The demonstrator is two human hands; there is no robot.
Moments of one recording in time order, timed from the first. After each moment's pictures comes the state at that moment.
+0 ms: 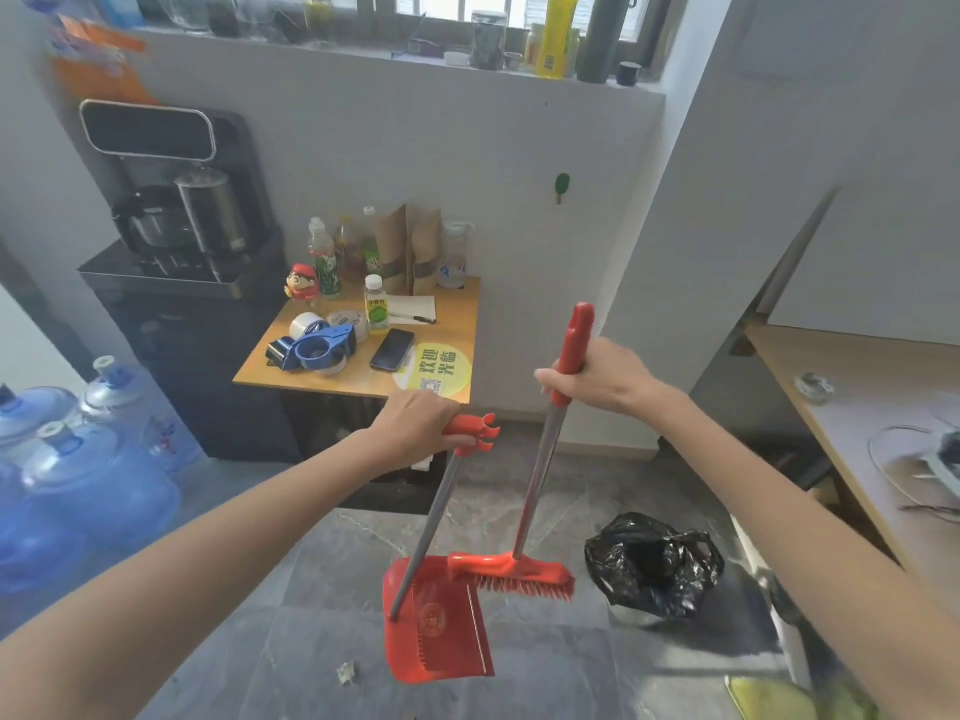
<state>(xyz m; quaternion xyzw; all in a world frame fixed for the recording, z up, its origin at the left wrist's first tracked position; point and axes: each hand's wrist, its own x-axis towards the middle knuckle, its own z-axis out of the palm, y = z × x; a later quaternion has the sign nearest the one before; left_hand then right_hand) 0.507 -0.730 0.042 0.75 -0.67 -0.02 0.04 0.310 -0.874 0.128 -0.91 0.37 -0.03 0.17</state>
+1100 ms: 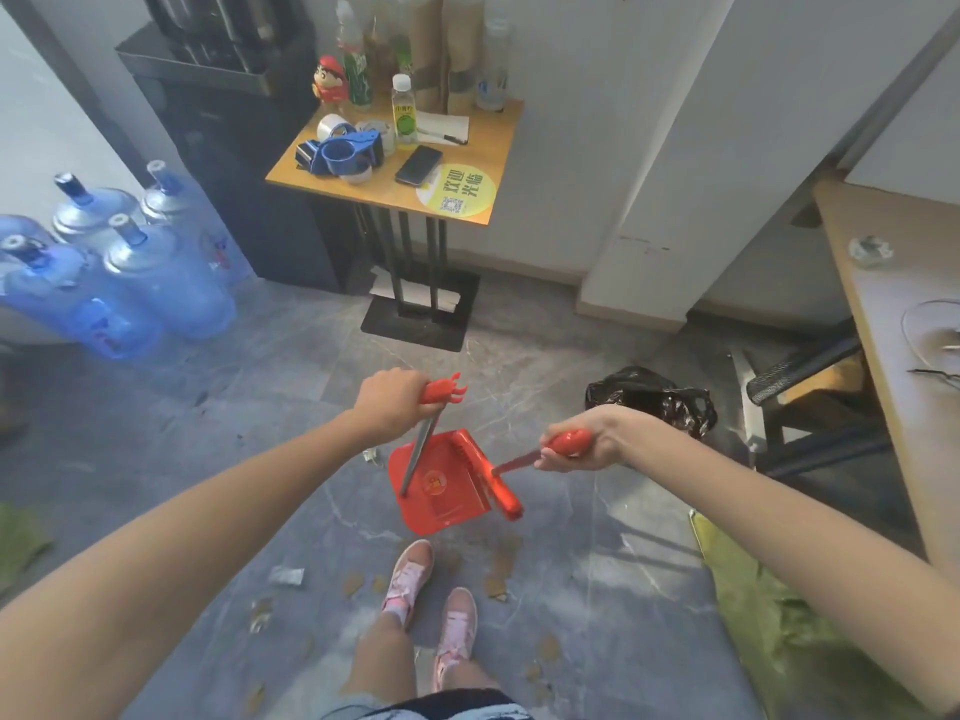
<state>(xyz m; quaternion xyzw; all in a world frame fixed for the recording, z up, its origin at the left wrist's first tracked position) 0.334 -0.562 -0.077 0.86 -0.47 -0.19 0.04 0.136 -0.737 -0.066 -0.30 0.58 0.28 0.70</state>
